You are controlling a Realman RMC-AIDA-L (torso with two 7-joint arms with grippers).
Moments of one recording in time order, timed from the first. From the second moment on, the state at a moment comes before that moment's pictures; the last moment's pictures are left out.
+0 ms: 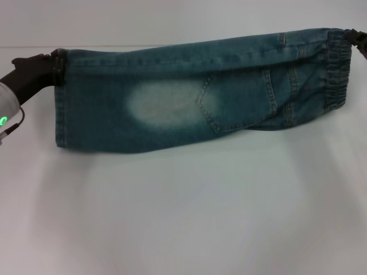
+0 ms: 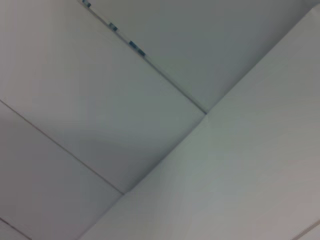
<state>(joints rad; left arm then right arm) -0.62 -2.16 0.41 0.52 1.73 0.88 -1.08 0.63 2.07 -0.35 -0.37 -1.56 -0.88 1.69</state>
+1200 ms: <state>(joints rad) -0.51 -2.17 0.42 0.42 1.60 1.12 -1.01 0.47 2.07 -0.52 -0.41 -1.60 -0.88 1.54</state>
